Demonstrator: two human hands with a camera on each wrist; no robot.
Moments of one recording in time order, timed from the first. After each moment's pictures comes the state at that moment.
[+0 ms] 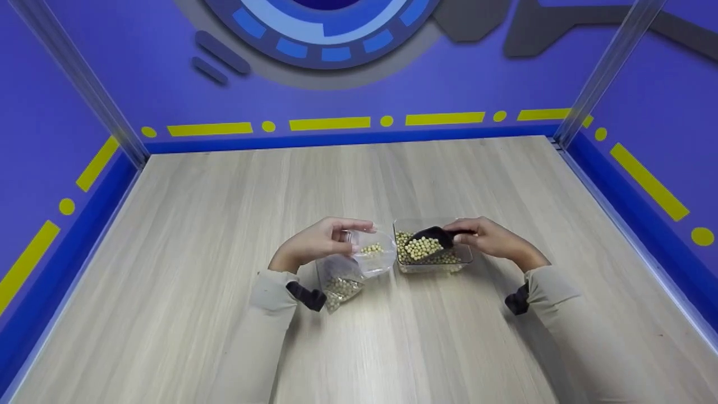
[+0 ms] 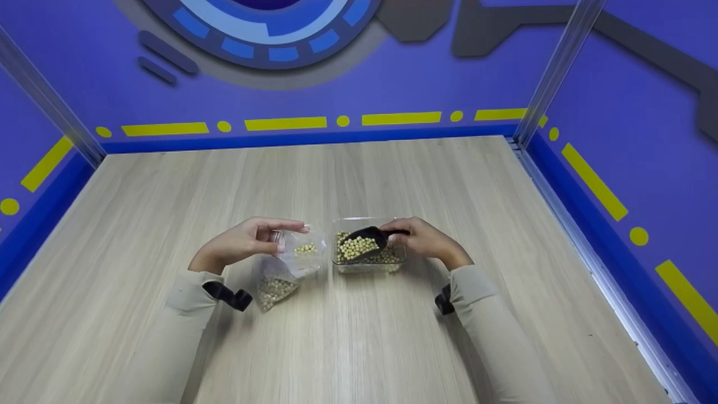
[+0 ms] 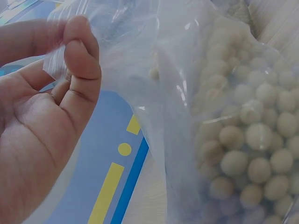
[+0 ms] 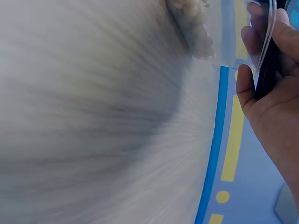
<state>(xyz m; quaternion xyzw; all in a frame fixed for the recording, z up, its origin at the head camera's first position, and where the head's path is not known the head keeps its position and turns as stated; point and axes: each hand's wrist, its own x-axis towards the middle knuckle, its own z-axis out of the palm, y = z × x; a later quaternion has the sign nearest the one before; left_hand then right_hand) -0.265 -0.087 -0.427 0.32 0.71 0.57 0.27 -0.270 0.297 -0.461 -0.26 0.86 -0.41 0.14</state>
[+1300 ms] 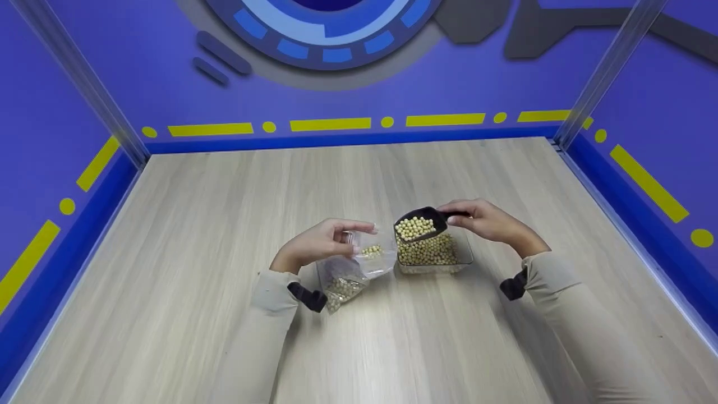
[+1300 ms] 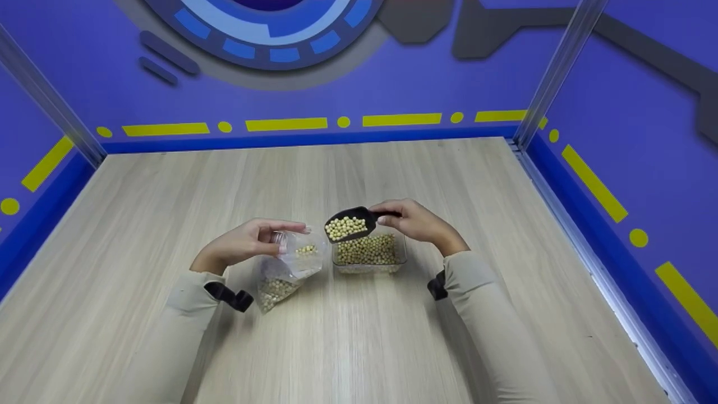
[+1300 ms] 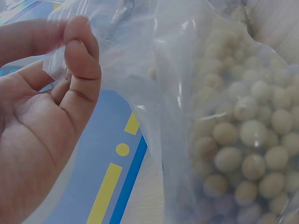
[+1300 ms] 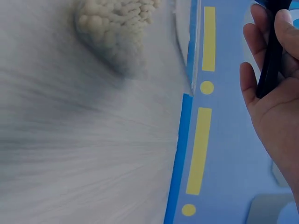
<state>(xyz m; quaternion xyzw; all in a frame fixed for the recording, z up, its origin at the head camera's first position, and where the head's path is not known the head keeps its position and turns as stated) -0.266 -0.086 -0.430 0.32 0.69 0.58 0.28 -0.275 0.275 -0.416 -0.27 0.87 -0.40 0.10</state>
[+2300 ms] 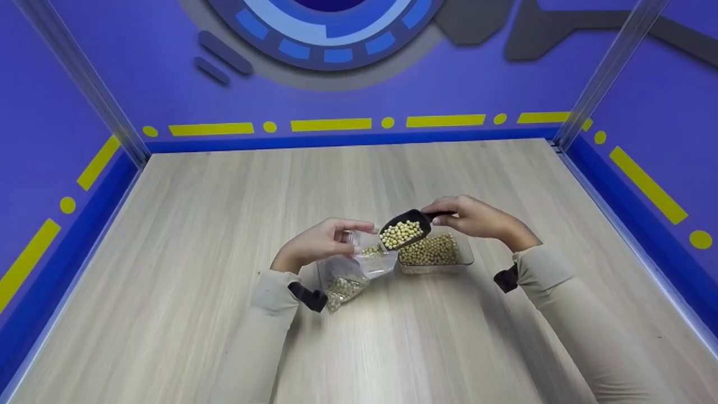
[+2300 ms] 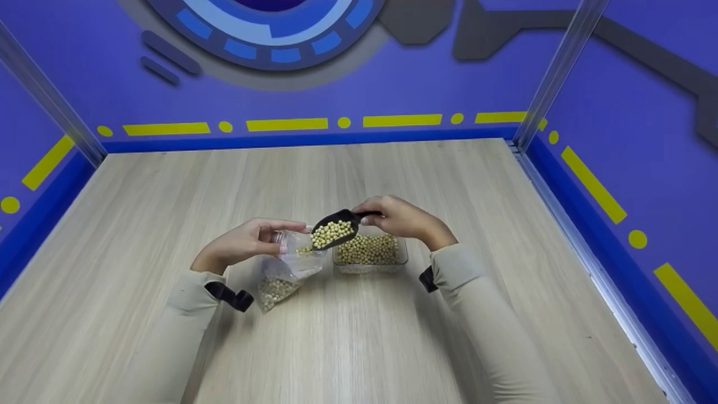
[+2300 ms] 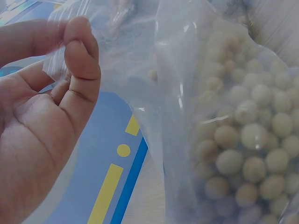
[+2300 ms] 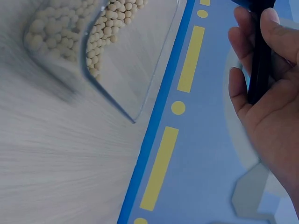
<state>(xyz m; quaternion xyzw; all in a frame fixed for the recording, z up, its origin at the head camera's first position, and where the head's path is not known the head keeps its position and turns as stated) -0.265 -0.086 -0.429 0.32 0.70 0.58 0.27 -0.273 0.243 -0.388 -0.36 0.88 -0.31 0.09</state>
